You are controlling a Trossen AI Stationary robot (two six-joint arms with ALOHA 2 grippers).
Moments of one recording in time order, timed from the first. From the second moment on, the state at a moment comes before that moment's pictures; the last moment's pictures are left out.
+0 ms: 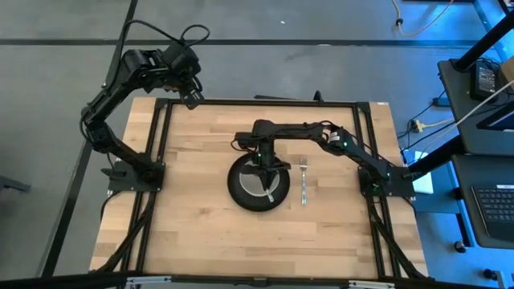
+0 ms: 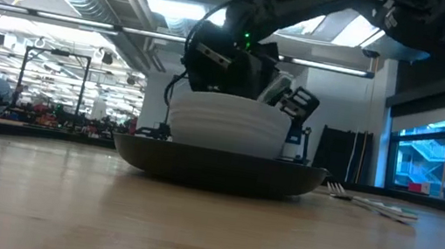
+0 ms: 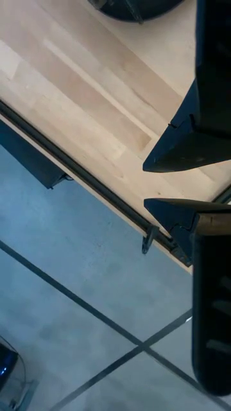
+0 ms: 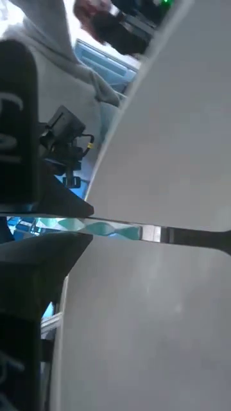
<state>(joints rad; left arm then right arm) 0.59 1.48 2.02 -1.57 -0.38 0.03 -0.19 2.44 2.09 -1.51 -0.98 0.77</state>
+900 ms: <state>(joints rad) 0.59 1.48 2.02 -1.56 -0.38 0.04 -0.25 2.44 2.36 -1.57 -0.84 0.70</state>
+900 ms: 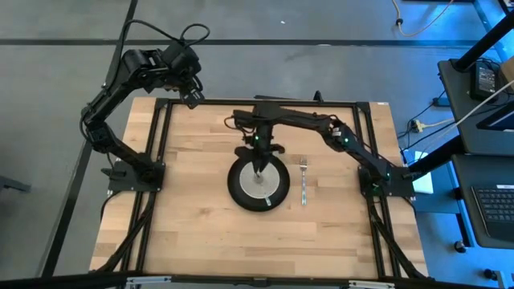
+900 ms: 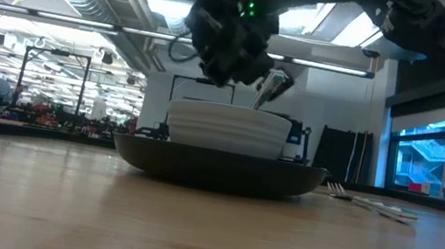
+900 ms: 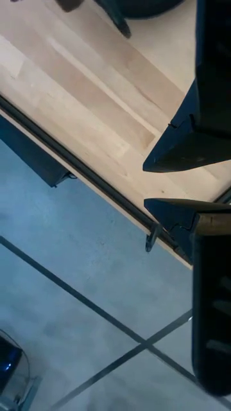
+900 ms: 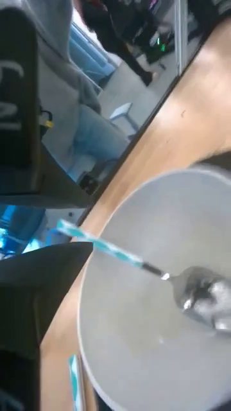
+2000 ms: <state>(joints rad) 0.38 1.25 2.02 -1.55 -0.27 -0.36 0.19 1.84 2.35 -1.57 -0.04 0.59</state>
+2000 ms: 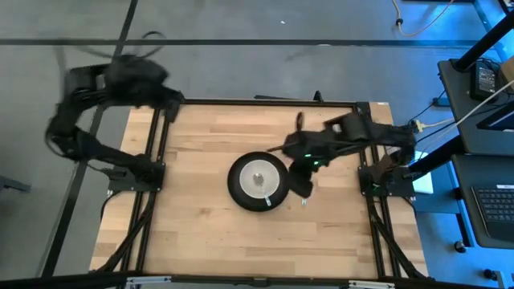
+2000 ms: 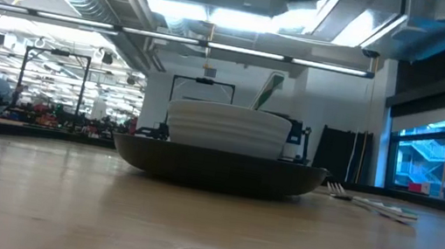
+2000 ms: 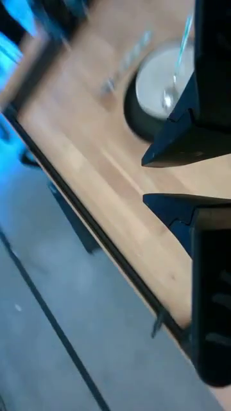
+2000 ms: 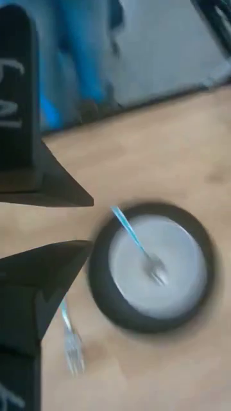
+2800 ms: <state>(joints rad) 0.27 0.64 1.78 -1.47 -0.40 -0.36 0.22 1.31 2.27 -1.41 0.14 0.35</state>
